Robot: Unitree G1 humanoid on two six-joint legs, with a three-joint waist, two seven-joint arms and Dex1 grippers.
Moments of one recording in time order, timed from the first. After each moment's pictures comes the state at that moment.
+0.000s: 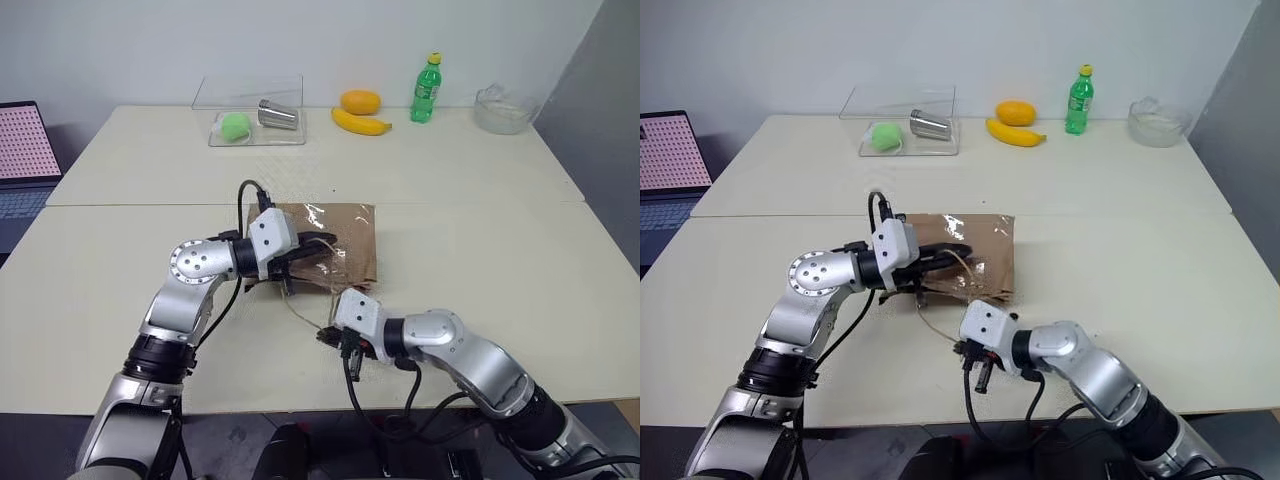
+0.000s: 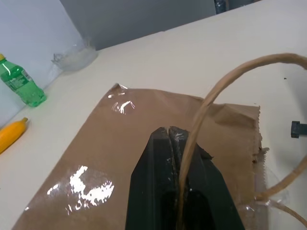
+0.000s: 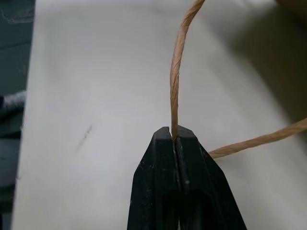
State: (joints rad) left arm -0.57 0.51 -0.13 0.10 -0.22 -0.04 -0.99; right arm -0.38 -0.46 0.62 -0.39 0.13 0.72 0.68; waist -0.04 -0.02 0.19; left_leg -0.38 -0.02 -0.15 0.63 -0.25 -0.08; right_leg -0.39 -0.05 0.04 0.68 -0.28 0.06
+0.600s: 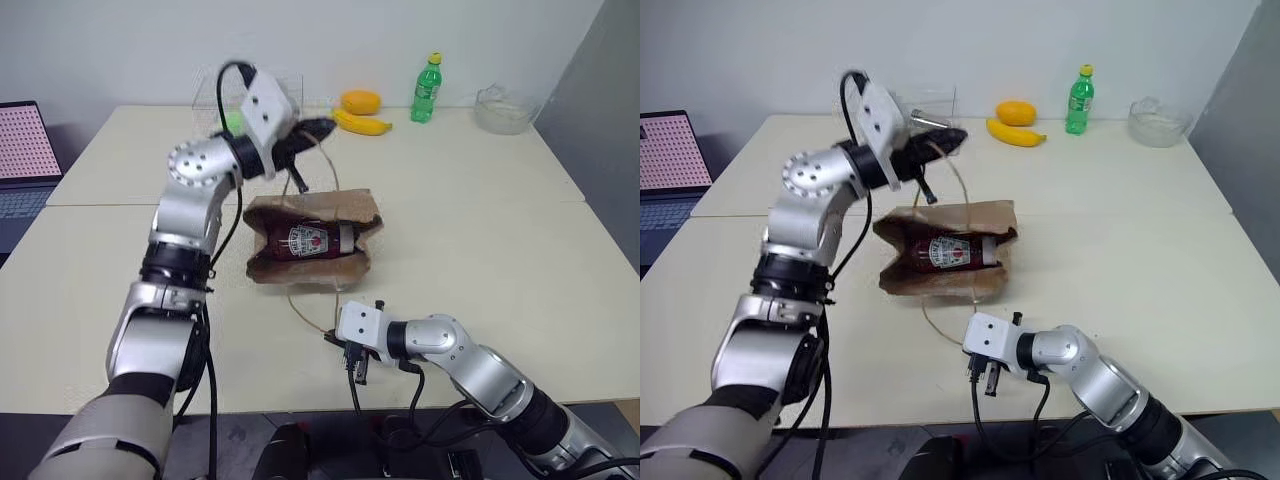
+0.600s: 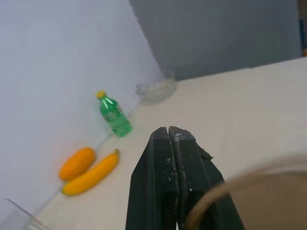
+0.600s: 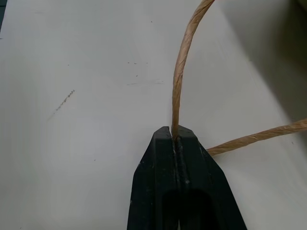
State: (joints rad) left arm -1.07 0.46 -0.05 0.49 -0.19 -0.01 -0.85; right arm -0.37 -0.48 0.64 -0.36 0.01 0.59 0.71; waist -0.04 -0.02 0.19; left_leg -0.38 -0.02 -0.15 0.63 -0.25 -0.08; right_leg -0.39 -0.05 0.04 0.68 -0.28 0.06
